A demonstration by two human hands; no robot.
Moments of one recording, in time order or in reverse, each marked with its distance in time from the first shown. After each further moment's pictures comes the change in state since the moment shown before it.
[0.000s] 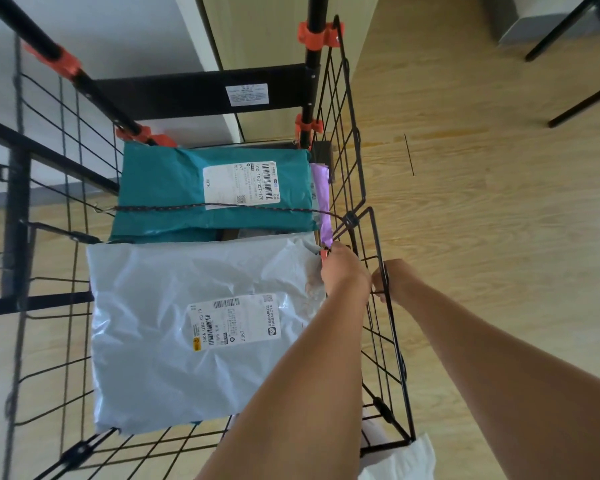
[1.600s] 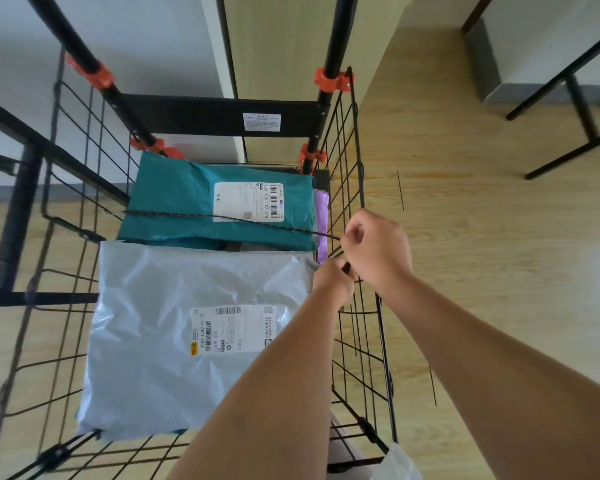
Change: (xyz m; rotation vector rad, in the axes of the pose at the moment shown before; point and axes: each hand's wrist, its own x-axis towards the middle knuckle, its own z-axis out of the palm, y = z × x) left_hand 0.005 -0.006 -0.024 -0.102 -0.134 0.204; right_hand -0.067 -0.053 -0.069 0.261 0.638 -0.543
